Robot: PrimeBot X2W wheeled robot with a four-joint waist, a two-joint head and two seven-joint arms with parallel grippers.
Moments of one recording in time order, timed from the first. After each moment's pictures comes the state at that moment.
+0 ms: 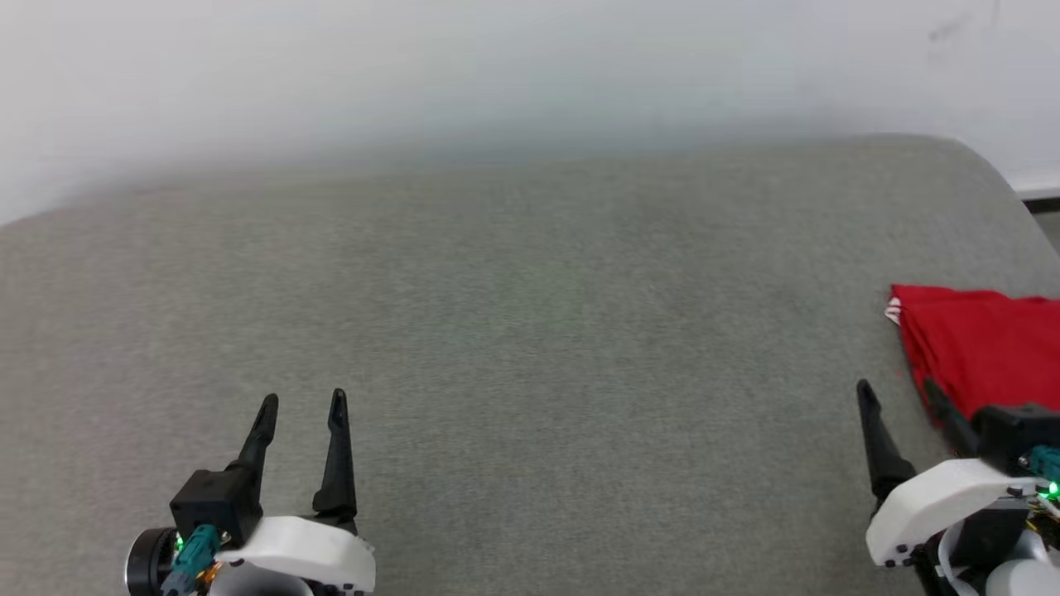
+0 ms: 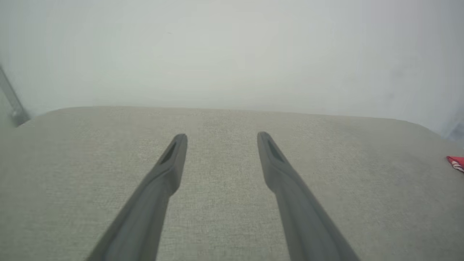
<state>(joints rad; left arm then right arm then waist) -0.04 0.36 -0.37 0.01 -0.53 0.30 -0.25 -0.06 -0.09 -0.12 0.10 0.11 0.13 0.11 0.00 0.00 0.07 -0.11</state>
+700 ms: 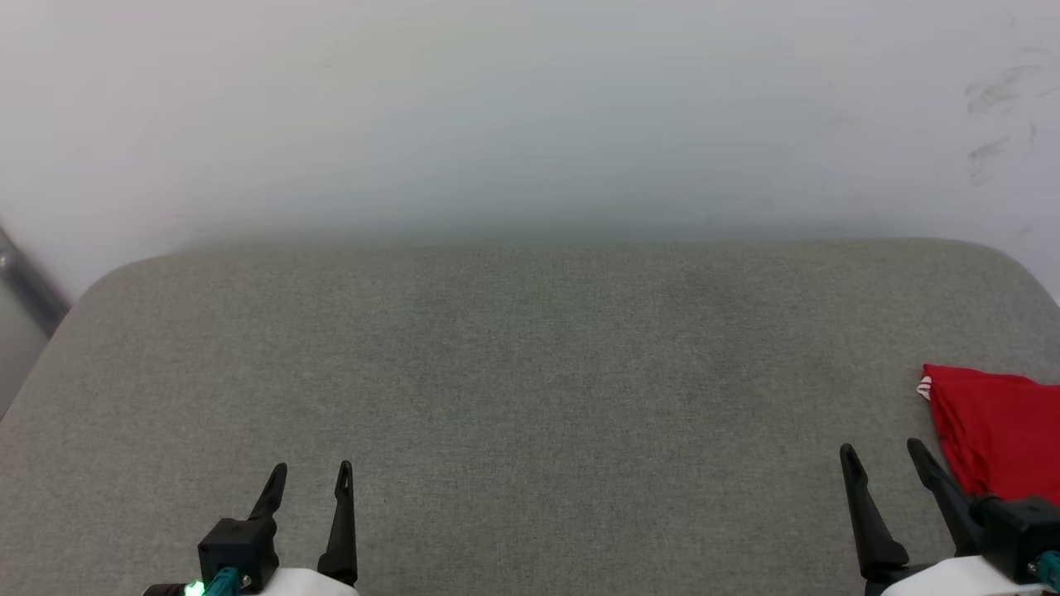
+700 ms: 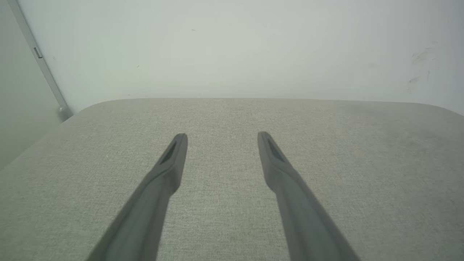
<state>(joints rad) 0.03 0.39 -0.42 0.10 -0.51 0.30 -0.24 0.19 -0.07 -0.04 -0.17 0.14 0.13 0.06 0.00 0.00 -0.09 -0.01</state>
